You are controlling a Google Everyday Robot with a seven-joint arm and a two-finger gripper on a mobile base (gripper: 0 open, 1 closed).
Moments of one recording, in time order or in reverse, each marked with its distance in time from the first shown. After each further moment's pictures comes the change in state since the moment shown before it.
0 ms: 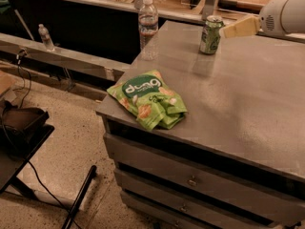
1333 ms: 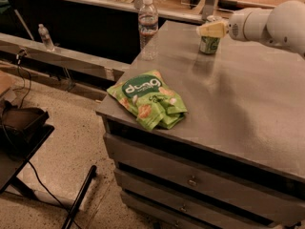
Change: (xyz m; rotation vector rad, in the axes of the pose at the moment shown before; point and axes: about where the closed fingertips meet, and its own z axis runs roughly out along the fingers) arm -0.002 0.024 0.103 -0.070 -0.126 0.109
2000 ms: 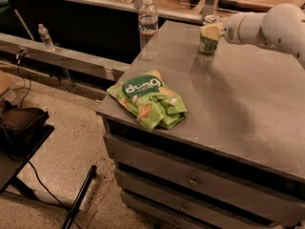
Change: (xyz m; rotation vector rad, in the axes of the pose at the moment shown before) arm 0.017 0.009 0.015 -0.046 0.033 0.010
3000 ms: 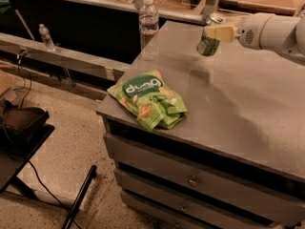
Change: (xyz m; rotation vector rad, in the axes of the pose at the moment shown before) arm -0.023 0.032 -0.072 -0.125 -0.141 0.028
